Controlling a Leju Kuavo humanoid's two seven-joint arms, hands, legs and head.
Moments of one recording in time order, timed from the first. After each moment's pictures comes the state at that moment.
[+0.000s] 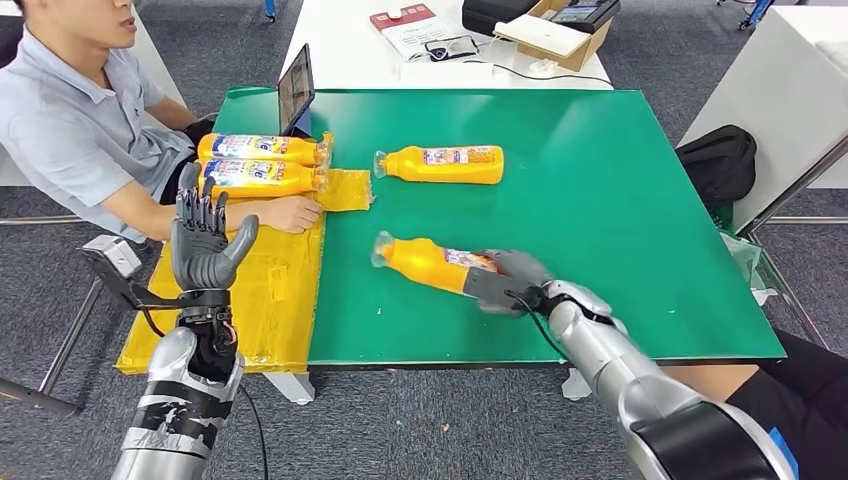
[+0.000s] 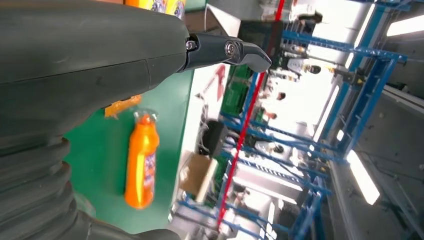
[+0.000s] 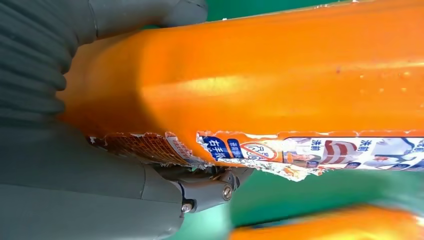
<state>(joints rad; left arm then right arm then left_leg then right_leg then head) -0.34 -0.14 -0.05 -1.27 0.16 0.07 -0.48 -0.69 -0.01 0.31 -0.43 0.57 0.09 -0.55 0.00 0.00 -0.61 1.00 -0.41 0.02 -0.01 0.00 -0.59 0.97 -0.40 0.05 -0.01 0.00</state>
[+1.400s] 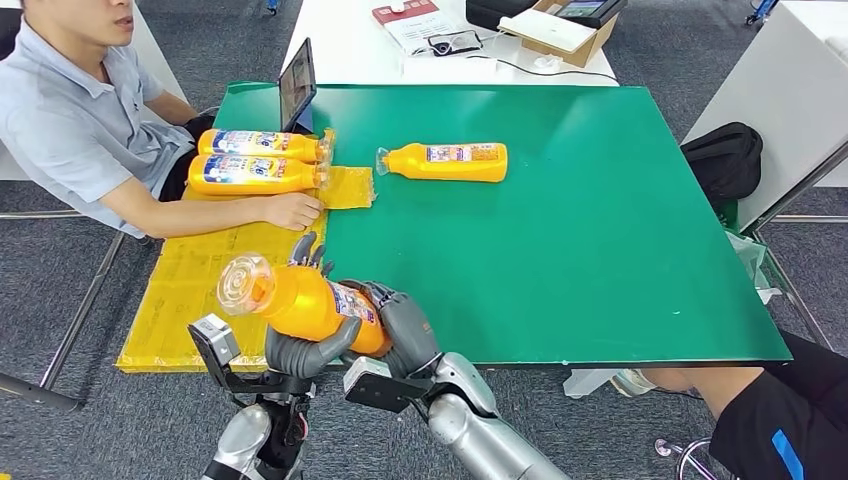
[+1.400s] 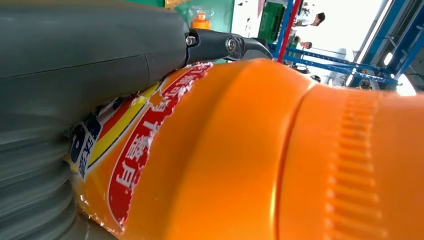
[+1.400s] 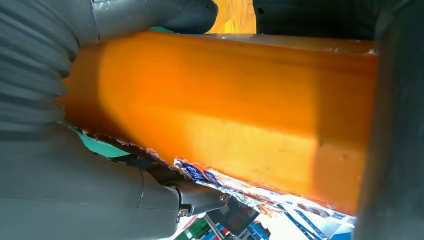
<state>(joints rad) -0.08 -0.21 -0.36 -1.39 0.16 -0.02 -0.54 -0.35 0.21 0.56 -0.91 0.49 -0.34 -0.64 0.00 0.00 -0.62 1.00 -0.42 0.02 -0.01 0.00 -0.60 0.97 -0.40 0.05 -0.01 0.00</state>
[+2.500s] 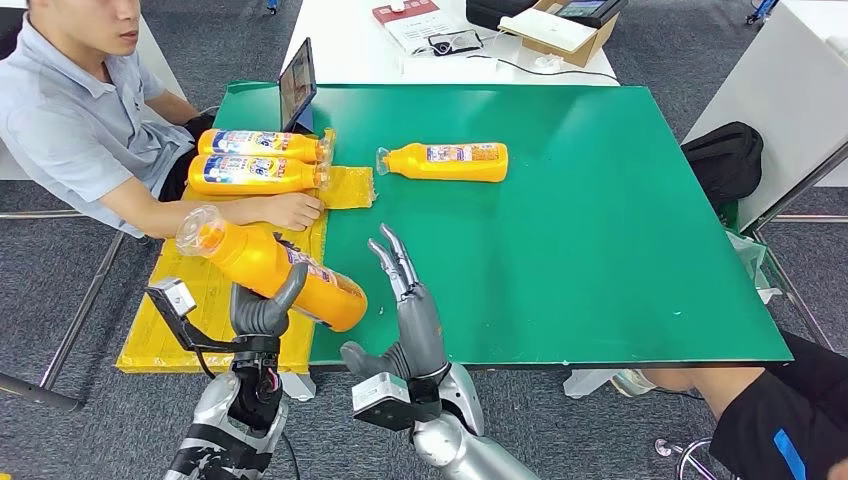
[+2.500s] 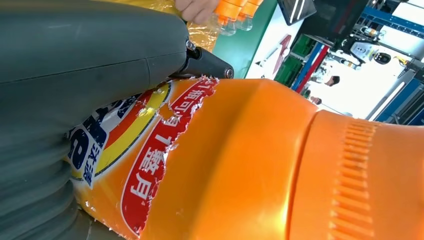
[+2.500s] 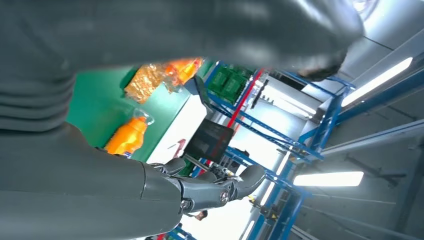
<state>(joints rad) -0.20 -0.21 -0.18 -1.26 0.38 0.04 -0.46 -0.27 0.21 0.63 -1.18 0.31 -0.68 -0.70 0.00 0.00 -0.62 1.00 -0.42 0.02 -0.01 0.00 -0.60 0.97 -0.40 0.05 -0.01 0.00</state>
